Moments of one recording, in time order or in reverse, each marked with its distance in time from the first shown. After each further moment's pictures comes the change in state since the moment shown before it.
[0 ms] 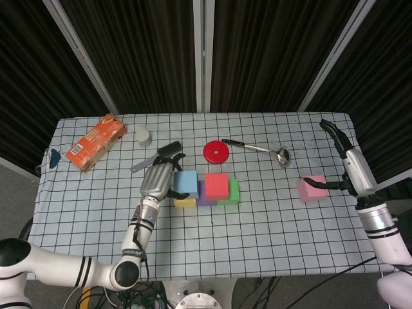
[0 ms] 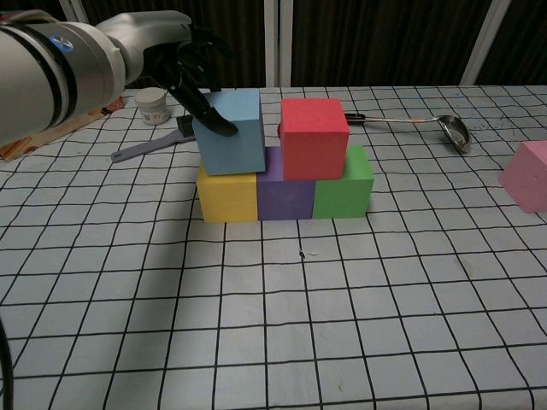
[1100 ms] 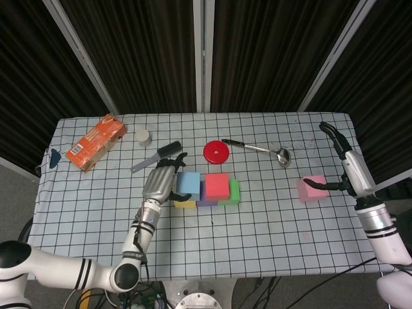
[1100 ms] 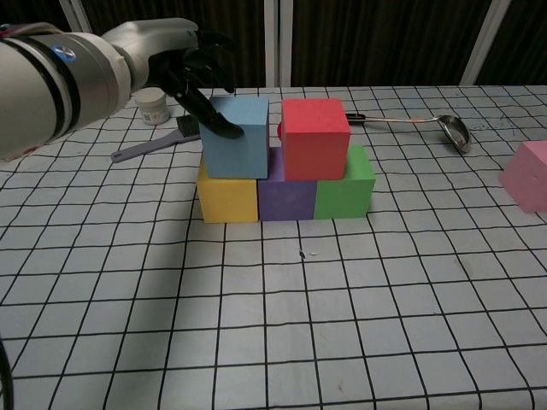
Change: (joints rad) left arm 0.026 -0.011 0.004 -0.004 0.037 -0.025 -0.051; right arm 0.000 -0.015 -0.010 0.023 0.001 -0.015 0.013
